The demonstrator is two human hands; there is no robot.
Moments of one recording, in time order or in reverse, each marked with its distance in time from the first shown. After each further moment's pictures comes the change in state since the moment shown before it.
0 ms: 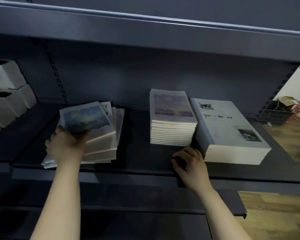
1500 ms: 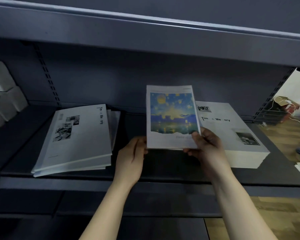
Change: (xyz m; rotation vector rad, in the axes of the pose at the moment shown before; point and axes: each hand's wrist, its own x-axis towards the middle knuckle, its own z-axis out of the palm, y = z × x) left_hand -0.126 0.075 0.042 -0.790 -0.544 0.467; right_hand 0.052 -0.037 -0.071 0.984 0.057 0.550
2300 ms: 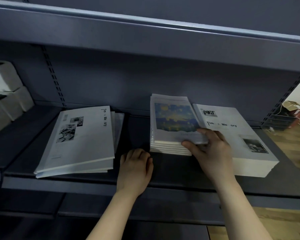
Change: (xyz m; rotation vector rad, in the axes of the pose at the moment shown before) left_hand 0.003 -0.048 0.012 0.916 0.014 0.238; right_hand 0.009 0.001 -0.006 -0.870 0.172 -0.428
